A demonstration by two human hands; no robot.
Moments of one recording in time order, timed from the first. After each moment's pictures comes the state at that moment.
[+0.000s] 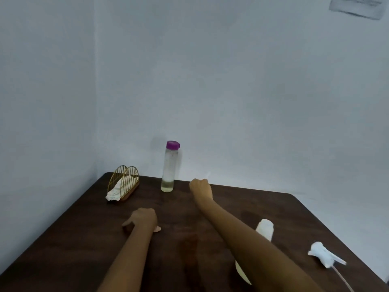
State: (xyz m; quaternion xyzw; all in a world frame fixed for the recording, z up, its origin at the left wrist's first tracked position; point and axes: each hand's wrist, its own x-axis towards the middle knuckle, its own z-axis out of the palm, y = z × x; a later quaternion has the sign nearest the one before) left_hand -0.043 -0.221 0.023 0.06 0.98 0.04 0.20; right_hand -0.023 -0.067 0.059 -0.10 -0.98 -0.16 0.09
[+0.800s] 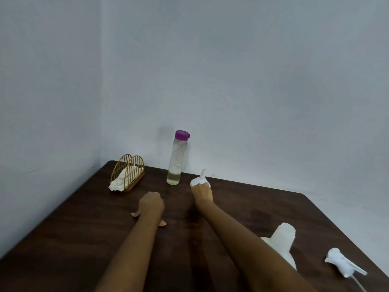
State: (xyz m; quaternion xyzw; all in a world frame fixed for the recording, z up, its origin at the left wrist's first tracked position) left_hand -0.077 -0.215 0.018 0.08 0.98 0.05 0.16; right_hand -0.073 -0.060 0.000 -0.10 -0.97 -0.20 0.03
